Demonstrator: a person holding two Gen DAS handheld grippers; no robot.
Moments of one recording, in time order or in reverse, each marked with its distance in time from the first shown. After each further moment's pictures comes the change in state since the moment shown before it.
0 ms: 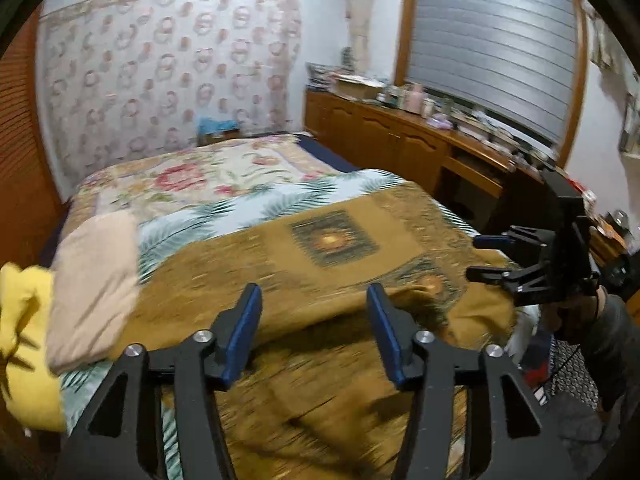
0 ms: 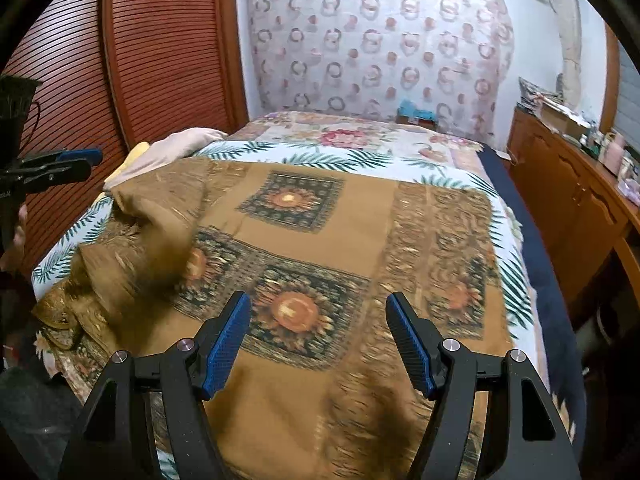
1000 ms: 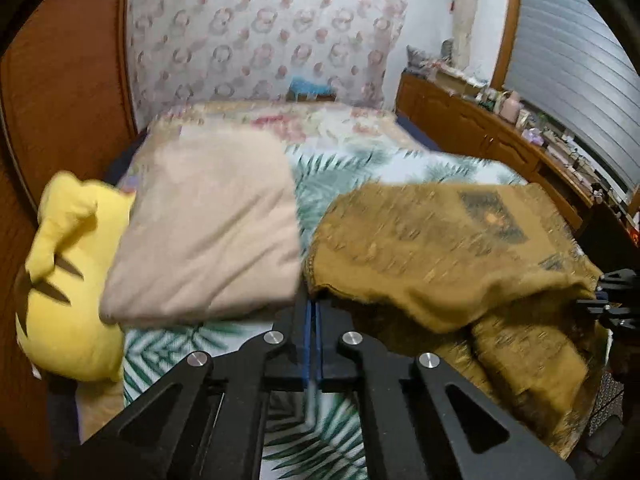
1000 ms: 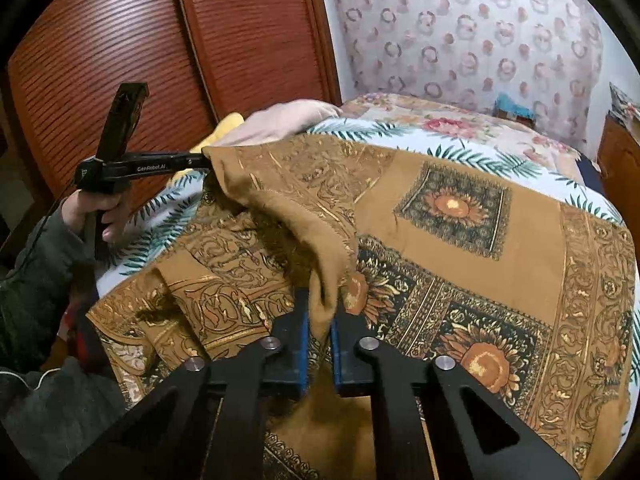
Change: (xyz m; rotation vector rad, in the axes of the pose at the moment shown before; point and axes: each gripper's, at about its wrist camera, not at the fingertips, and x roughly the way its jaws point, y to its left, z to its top) left arm 0.038 0.124 -0.034 -0.185 0.065 0.197; right arm 0.070 0.046 0.034 -0.085 0.058 0.298
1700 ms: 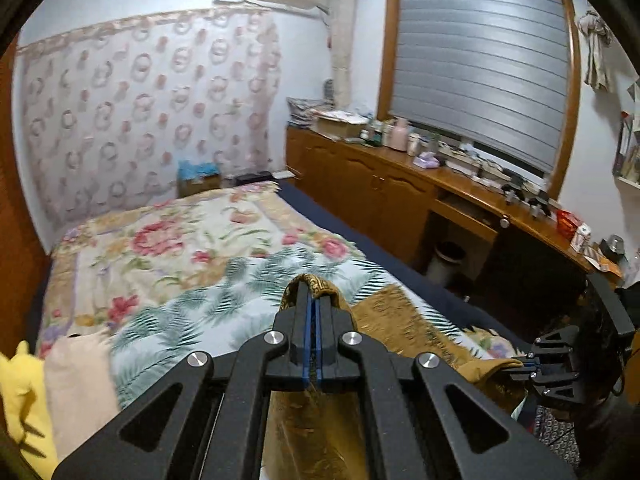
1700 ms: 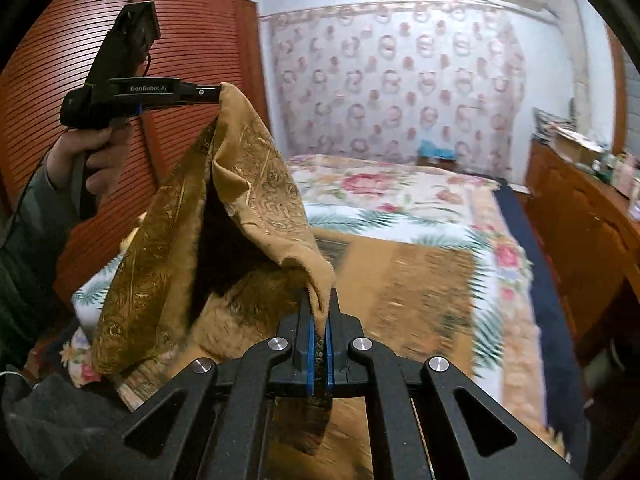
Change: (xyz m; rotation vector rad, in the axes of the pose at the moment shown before) left arm -0.025 -0.200 0.163 0.246 -0.147 -0.285; right arm -0.140 -0.060 -0.030 0.074 -0.201 -0.246
